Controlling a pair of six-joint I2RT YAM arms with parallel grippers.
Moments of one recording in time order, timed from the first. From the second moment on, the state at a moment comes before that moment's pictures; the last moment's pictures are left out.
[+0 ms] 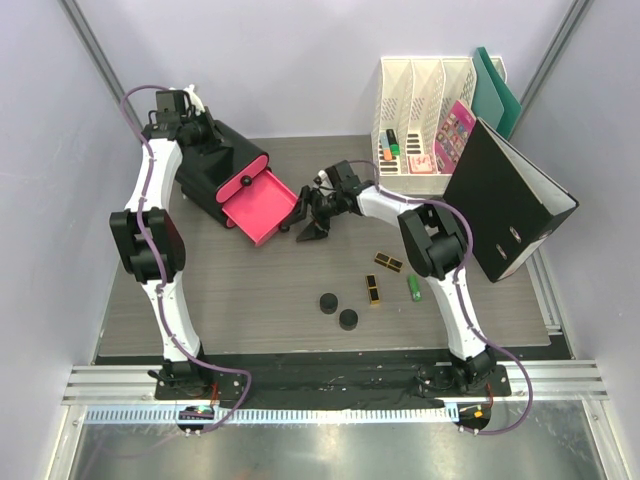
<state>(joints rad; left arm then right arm) 0.06 2.13 2.06 -0.64 0.40 -0.35 0.54 2.35 1.75 -0.25 -0.84 0.97</state>
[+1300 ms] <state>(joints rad) 0.06 2.16 2.09 -0.67 0.41 -0.34 0.47 2.07 1.64 -1.21 0.13 0.37</state>
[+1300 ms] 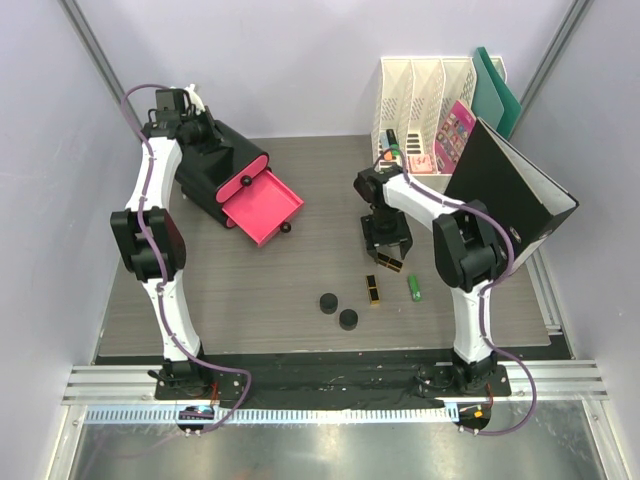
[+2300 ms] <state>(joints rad) 0.06 2.17 2.13 -0.70 0.41 -0.34 0.48 2.29 2.39 -1.04 -0.10 0.33</state>
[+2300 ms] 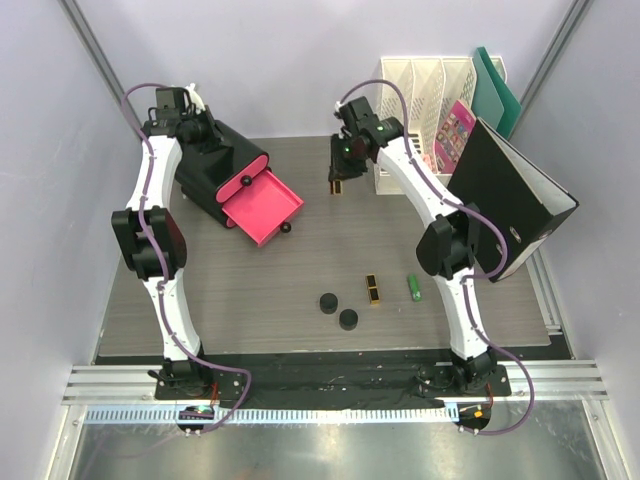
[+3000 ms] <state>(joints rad) 0.06 2.17 2.13 -0.70 0.42 -0.34 0.64 2.46 2.44 -0.64 -0.44 0.53</state>
